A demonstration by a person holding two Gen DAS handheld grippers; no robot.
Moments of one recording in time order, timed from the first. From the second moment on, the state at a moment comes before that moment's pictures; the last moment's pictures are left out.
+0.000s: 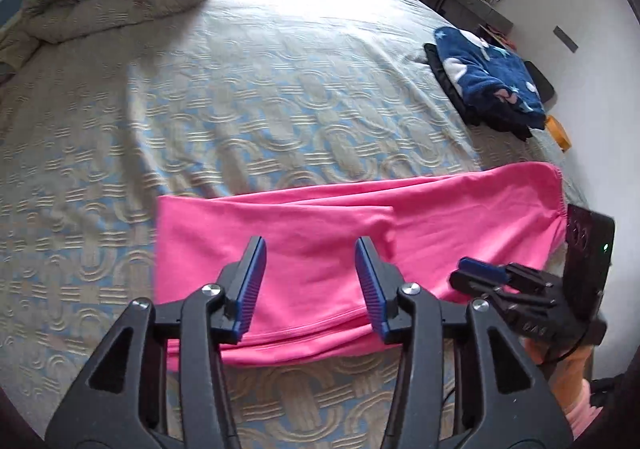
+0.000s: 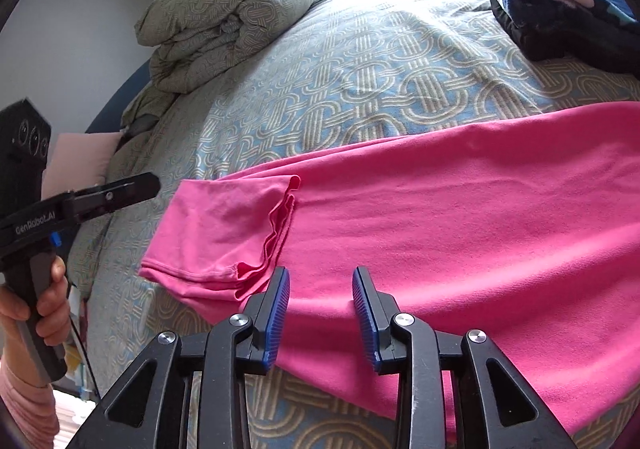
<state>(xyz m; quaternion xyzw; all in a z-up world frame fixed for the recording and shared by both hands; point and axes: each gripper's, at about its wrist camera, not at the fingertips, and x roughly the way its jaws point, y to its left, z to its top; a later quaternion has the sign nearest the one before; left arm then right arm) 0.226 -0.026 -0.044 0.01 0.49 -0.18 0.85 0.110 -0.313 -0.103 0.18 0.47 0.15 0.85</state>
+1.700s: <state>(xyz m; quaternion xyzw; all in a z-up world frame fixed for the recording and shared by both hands) 0.166 0.042 -0.107 0.07 0.46 -0.12 0.88 0.138 -0.310 -0.093 0.09 0.49 0.05 0.87</state>
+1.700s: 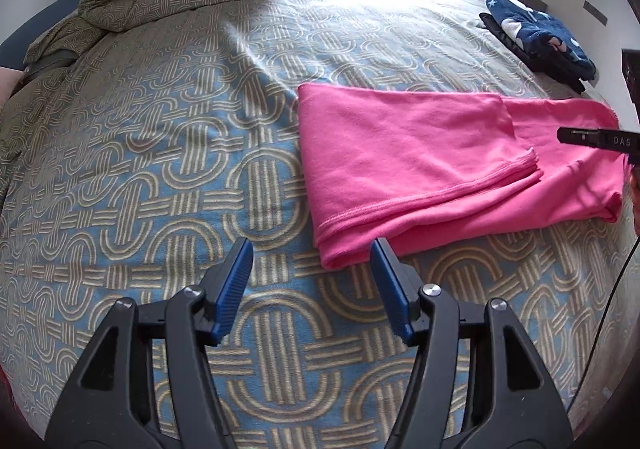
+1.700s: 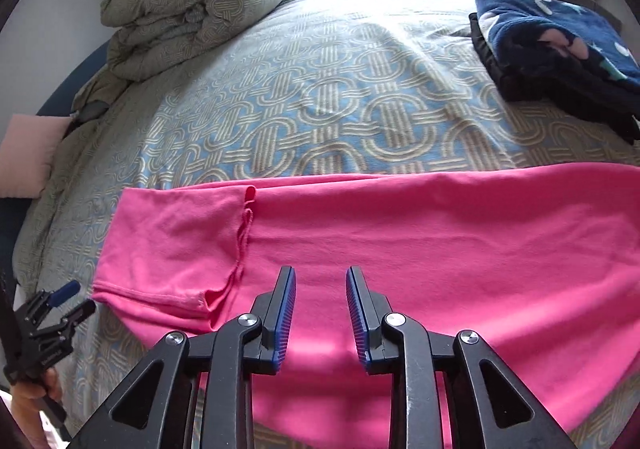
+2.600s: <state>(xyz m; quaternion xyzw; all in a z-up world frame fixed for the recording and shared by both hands) 0.182 -0.166 -0.109 0.19 0.45 -0.22 0.84 0.001 -0.518 -0.076 0.22 0.42 -0.14 0.87</state>
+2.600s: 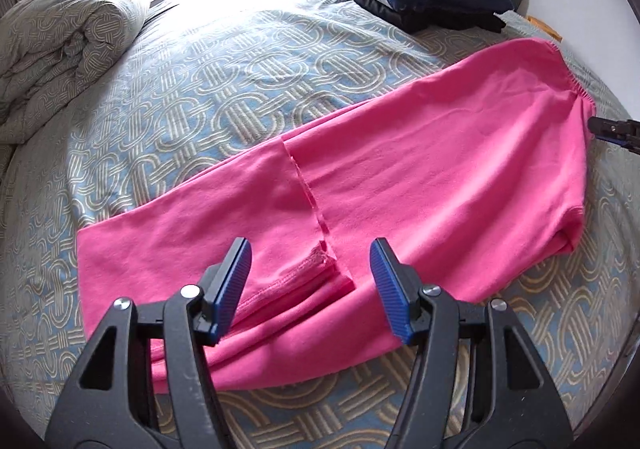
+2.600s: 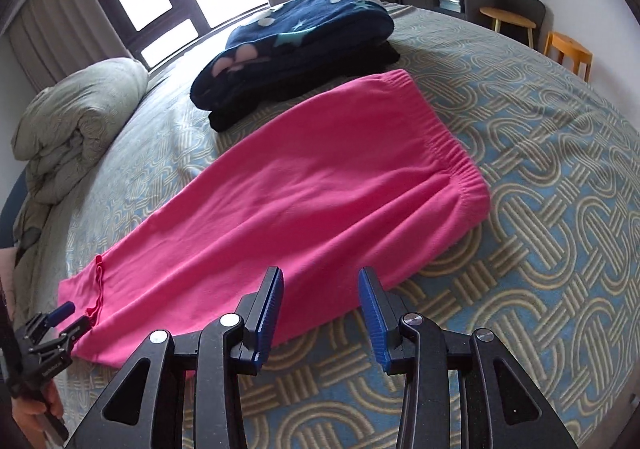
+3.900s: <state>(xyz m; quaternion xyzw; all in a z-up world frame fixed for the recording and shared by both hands) 0.183 -0.164 -0.098 0.05 0.49 -0.29 0.82 -0.022 -0.590 -0.111 0.41 0.37 -0.15 0.82</state>
